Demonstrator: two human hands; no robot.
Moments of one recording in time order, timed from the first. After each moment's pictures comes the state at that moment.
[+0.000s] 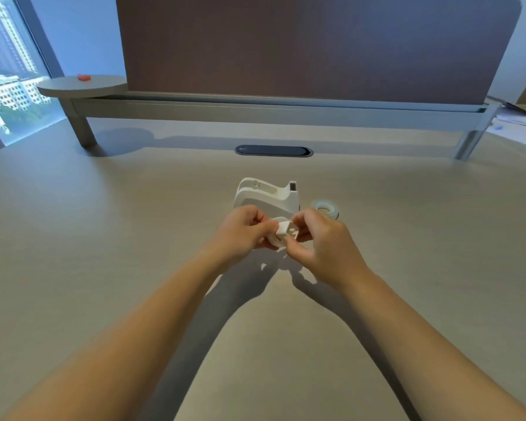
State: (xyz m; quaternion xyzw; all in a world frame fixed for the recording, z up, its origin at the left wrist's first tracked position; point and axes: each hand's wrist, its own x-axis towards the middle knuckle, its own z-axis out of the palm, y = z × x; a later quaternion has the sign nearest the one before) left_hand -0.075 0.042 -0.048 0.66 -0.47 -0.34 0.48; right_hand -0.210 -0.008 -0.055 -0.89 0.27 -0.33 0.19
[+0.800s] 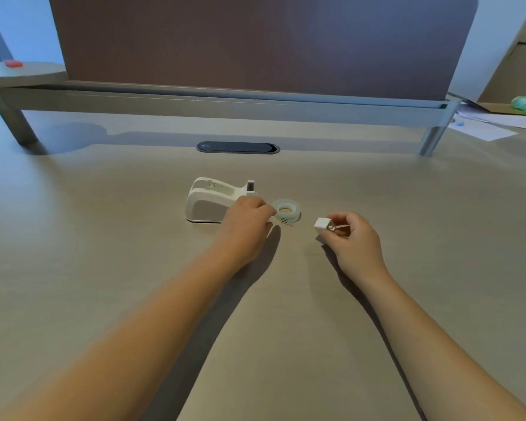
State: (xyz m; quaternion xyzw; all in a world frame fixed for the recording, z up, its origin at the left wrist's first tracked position) left_hand -0.113 -0.030 -0.071 0.72 -0.66 0.02 0.20; right_hand -0.276 -0.073 -0.078 -0.69 0.49 -0.39 0.37
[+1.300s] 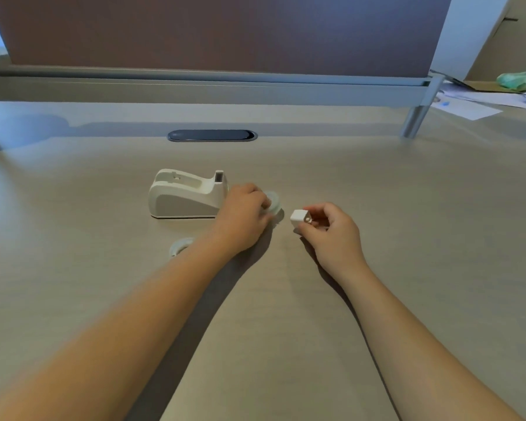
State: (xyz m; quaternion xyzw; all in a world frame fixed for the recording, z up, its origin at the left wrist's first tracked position) left_hand -0.135 -0.063 -0.077 0.70 -0.66 -0.04 0.26; right_hand -0.279 -0.075 -0.086 -0.66 0.50 -0.40 0.40
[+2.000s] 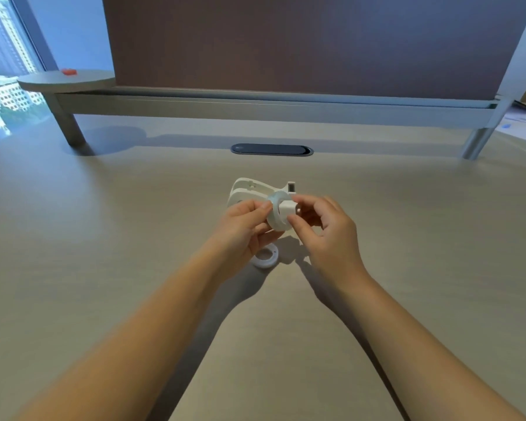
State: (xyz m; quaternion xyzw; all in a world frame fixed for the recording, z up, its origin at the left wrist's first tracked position) left_hand -0.076 0.025 -0.053 0.47 -0.36 -0.50 0.63; right_hand -0.196 -0.029 -0.066 -0.78 0.30 -0.45 0.31
